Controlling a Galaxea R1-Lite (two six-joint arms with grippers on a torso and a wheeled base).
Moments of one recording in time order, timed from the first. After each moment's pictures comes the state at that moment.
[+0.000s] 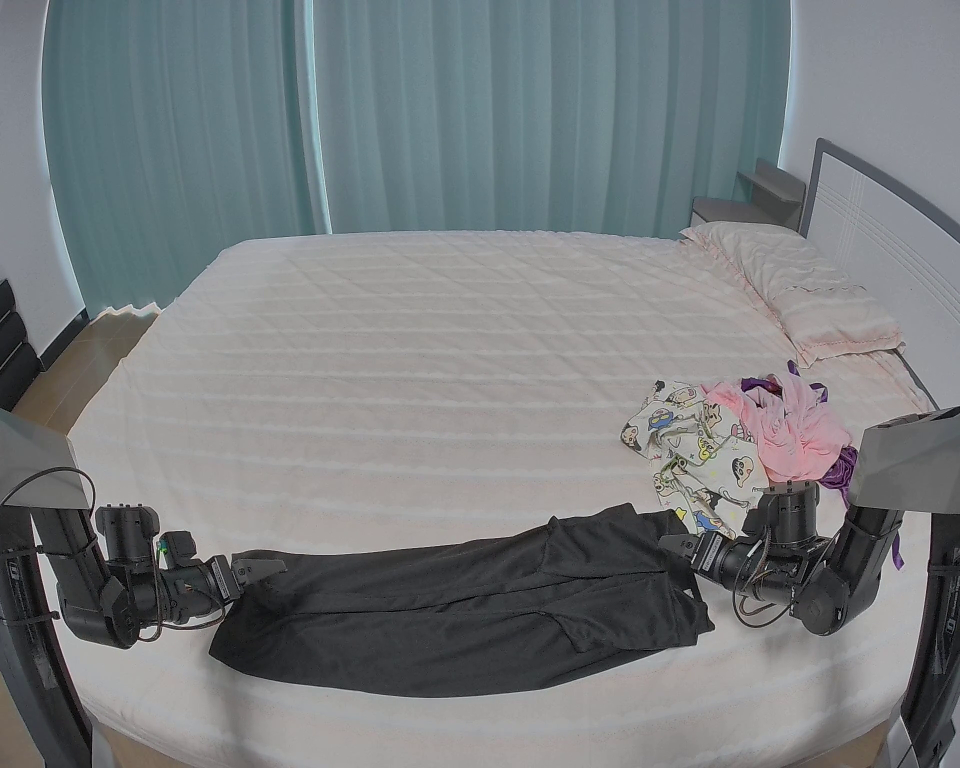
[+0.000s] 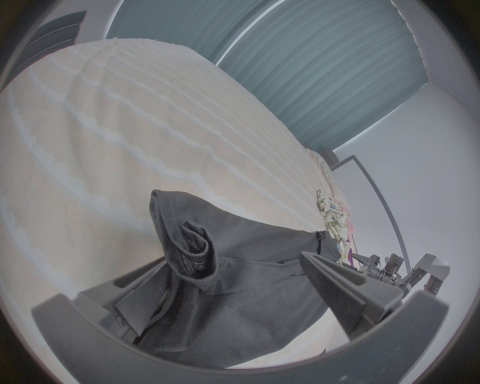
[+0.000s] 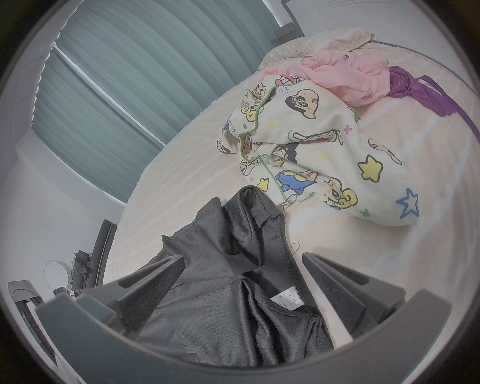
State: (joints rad) left arm 0.19 2.24 -0.37 -1.18 -0.64 -0.39; right arm 0.21 2.27 -0.49 -1.17 0.10 0.65
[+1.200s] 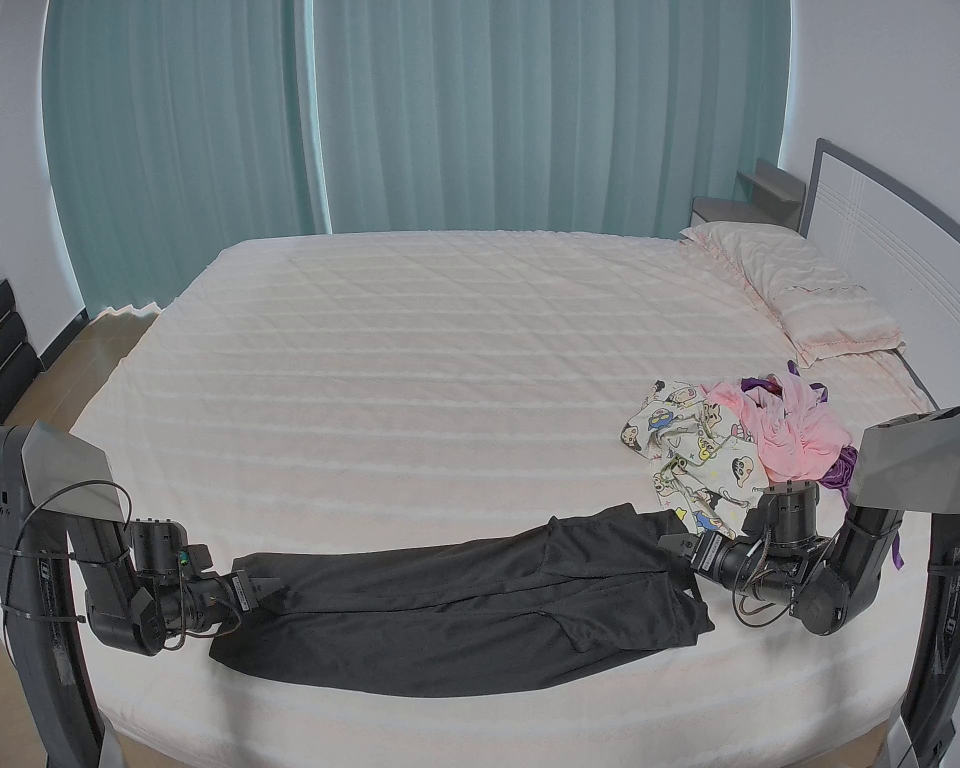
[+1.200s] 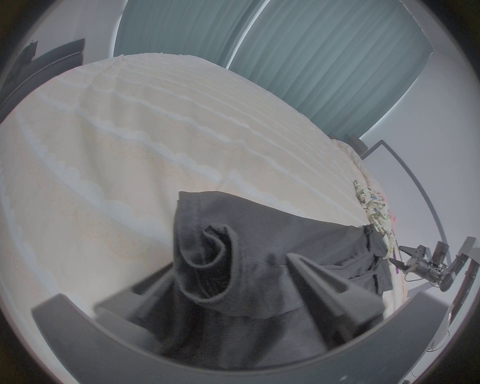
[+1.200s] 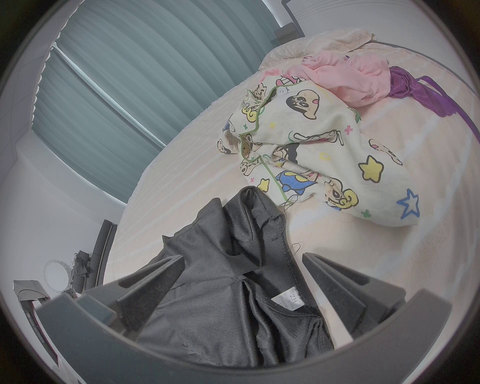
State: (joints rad) left arm 0.14 2.39 -0.42 -1.23 -0.39 -0.30; right arm 0.21 2.27 -0.49 -1.17 0.10 0.65
